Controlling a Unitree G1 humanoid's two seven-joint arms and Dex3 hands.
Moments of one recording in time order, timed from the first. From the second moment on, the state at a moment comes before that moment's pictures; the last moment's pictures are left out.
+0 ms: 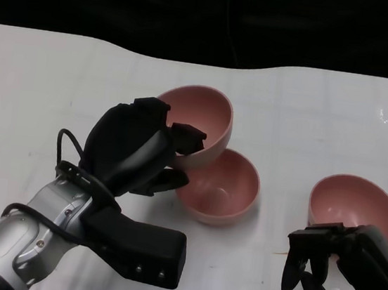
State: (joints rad) left arm -0.43 0.31 -0.46 0.26 0.86 -0.25 0.30; right arm -0.01 -0.31 0.14 0.25 -0.44 -0.83 -0.06
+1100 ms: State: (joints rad) left arm -0.52 0.26 -0.54 0.29 0.86 -0.32 0.07; right arm 0.00 -0.31 0.15 0.21 -0.44 -0.81 -0.06
